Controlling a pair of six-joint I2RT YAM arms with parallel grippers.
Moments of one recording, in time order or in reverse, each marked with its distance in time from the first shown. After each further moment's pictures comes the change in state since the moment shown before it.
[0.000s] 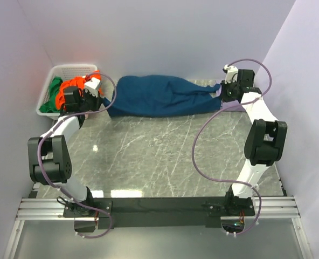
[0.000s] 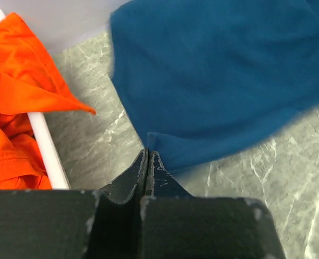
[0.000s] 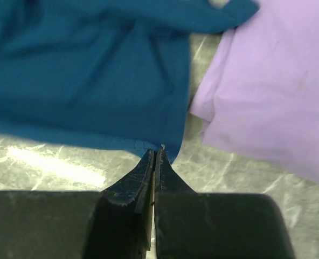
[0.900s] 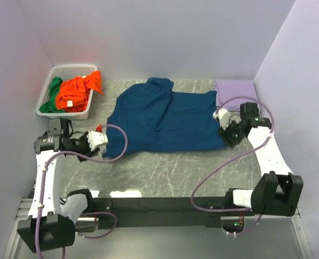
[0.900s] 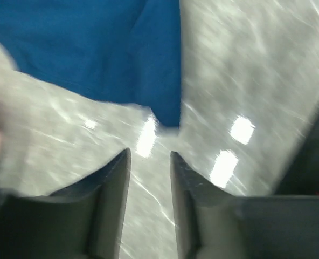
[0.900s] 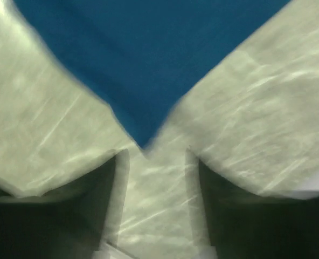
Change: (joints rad) left arm 0.079 -0.665 -0.075 -1.364 0.150 1.024; right arm 0.005 -0.604 -0.494 -0.493 0.008 -0.618
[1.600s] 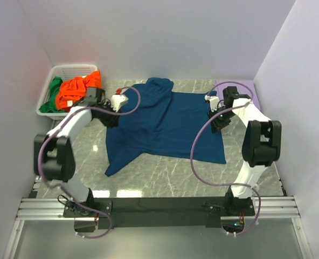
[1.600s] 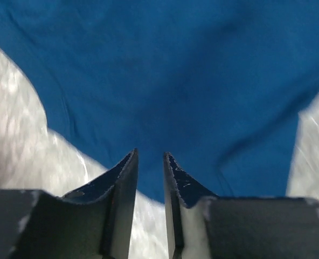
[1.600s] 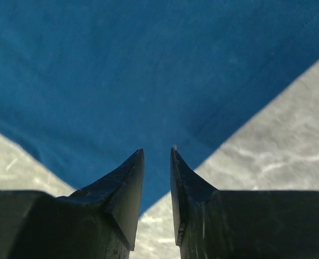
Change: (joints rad) left arm -0.283 0.669 0.259 0.542 -0.221 -0.678; right arm 0.082 0.572 0.336 0.027 0.002 0.311
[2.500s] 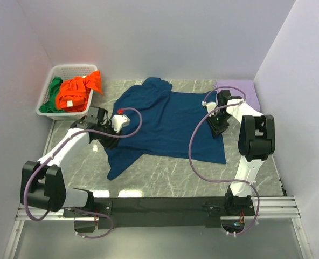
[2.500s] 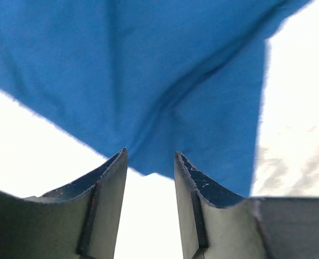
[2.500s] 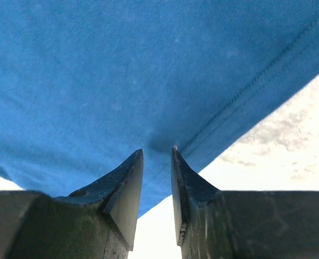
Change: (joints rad) left arm -0.082 -0.285 -0.305 -0.033 -0.132 -0.057; right arm 0.035 0.123 0.006 0.010 0.146 0.053
